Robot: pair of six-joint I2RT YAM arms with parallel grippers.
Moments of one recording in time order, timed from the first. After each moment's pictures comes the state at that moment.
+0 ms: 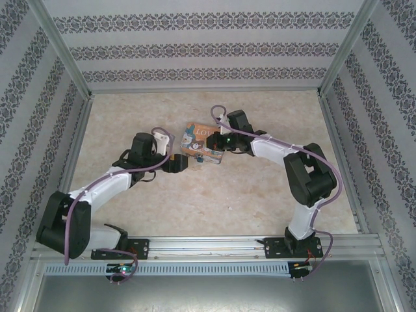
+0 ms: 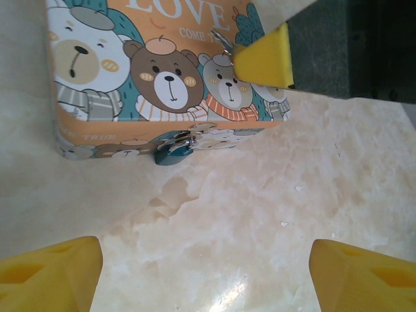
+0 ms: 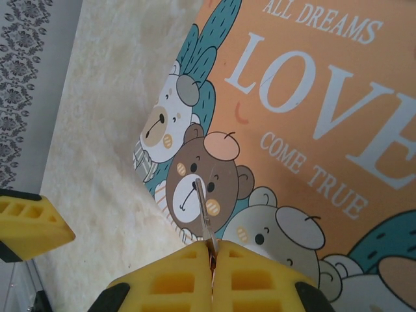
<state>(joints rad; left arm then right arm) -0.33 1.33 0.70 -0.06 0.49 -0.28 0.47 1.84 1.16 -0.09 -0.56 0.54</state>
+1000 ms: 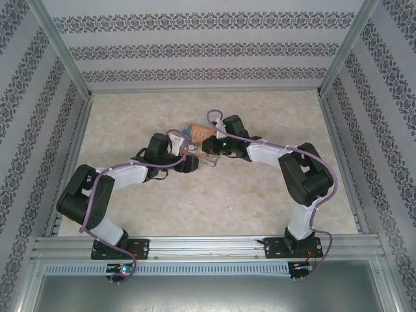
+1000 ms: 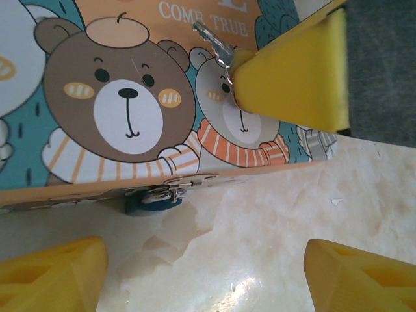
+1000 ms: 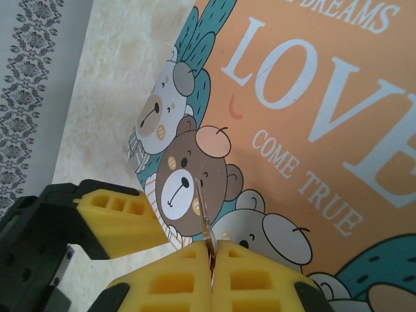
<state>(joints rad) -0.40 1.60 0.73 0.14 0.44 -0.29 0.52 1.86 1.09 0.05 -0.55 0.62</state>
